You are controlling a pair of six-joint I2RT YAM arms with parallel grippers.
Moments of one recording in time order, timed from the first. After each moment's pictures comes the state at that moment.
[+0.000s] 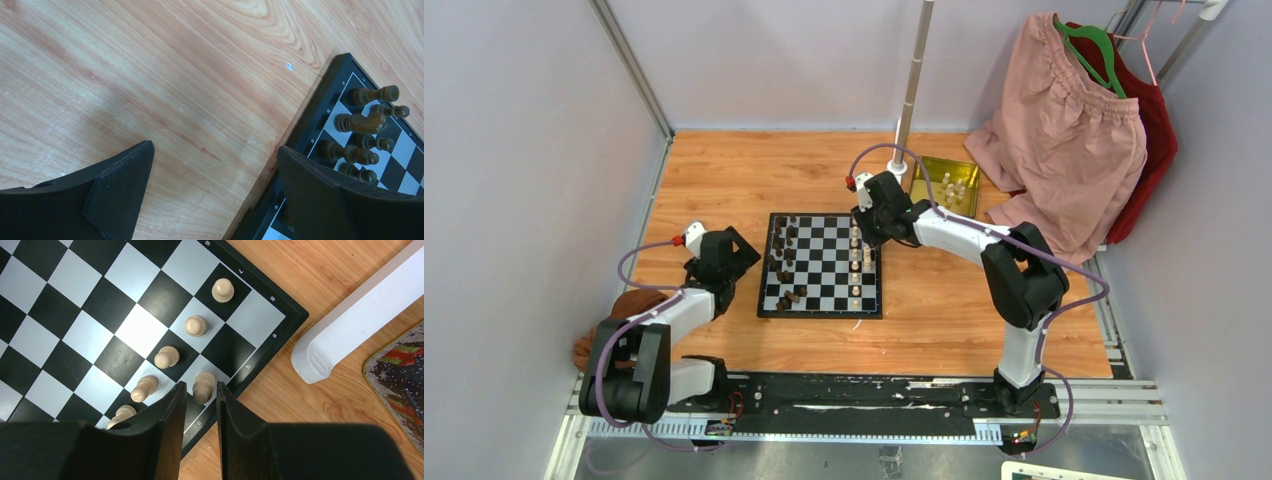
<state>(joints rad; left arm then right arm) -0.10 1.22 0.35 0.20 -0.32 -0.73 0.66 1.86 1.28 -0.25 -0.05 -0.01</state>
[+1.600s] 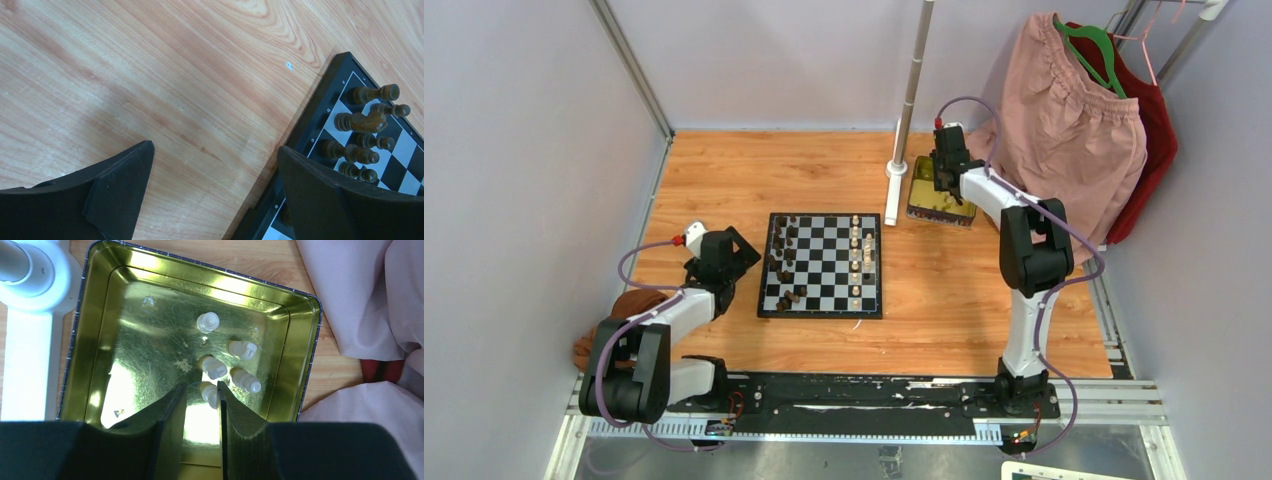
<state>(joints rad) -0.10 1.22 0.35 0.20 -0.32 -0.73 0.26 2.02 1.53 -0.26 0.30 0.06</state>
